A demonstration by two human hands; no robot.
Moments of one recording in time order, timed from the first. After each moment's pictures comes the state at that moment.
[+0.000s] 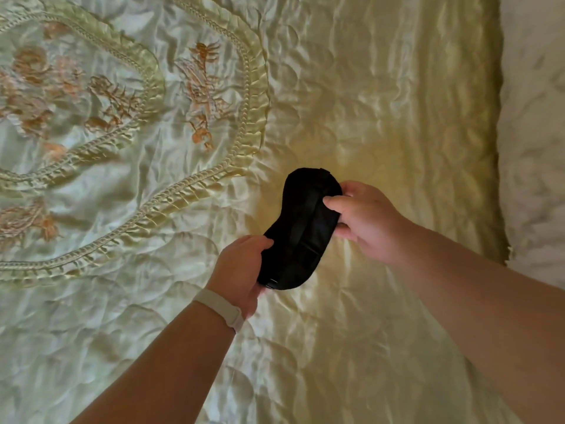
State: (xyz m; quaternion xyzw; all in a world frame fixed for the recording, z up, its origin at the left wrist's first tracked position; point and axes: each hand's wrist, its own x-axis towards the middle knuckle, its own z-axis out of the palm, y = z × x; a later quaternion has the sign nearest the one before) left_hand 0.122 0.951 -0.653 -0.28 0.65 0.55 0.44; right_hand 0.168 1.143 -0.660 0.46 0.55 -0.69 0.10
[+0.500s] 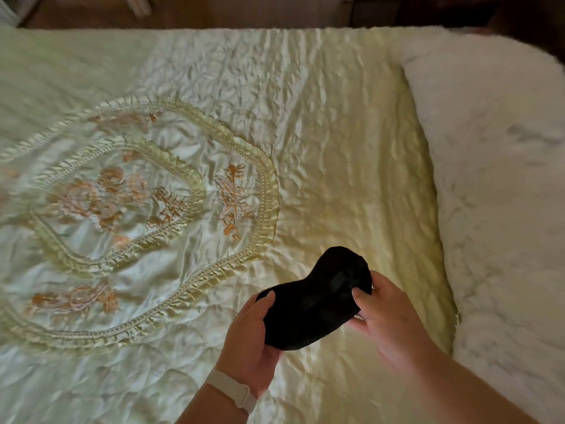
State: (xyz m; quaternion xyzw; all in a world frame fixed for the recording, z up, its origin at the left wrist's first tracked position) left_hand 0.121 0.949 -0.547 -0.25 0.51 0.69 0.45; right_hand 0.212 1.117 -0.531 0.46 0.55 -0.69 -0.01
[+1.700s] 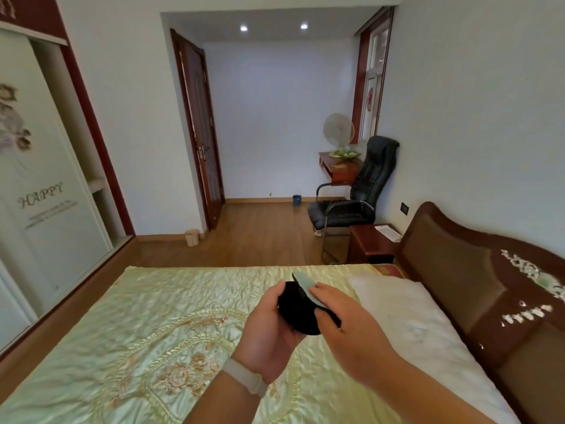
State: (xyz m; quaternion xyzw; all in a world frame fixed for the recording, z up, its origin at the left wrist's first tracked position) left_hand 0.144 0.834 -0.011 0.13 0.45 0.79 0.40; right_hand 0.250 0.947 -0.014 0.13 0.90 -0.33 -0.27
